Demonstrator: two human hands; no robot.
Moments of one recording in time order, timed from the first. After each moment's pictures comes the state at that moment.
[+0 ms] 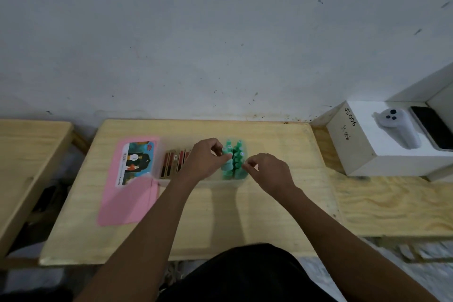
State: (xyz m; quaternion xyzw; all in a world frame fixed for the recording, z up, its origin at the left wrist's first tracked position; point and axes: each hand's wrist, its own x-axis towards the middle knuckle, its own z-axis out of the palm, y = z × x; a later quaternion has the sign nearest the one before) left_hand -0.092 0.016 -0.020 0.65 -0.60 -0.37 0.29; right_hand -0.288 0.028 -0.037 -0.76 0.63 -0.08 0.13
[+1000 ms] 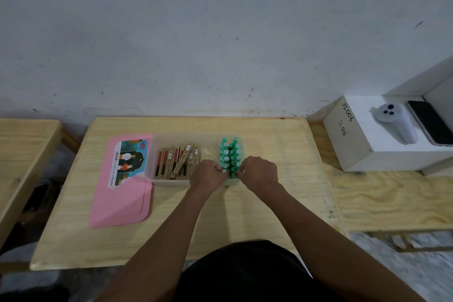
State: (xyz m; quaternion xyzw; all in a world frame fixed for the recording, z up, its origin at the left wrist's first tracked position) left_hand -0.123 0.029 -0.071 0.74 -0.52 -0.39 0.16; right_hand -0.266 0.017 -0.066 -0.72 0.69 0.05 0.11
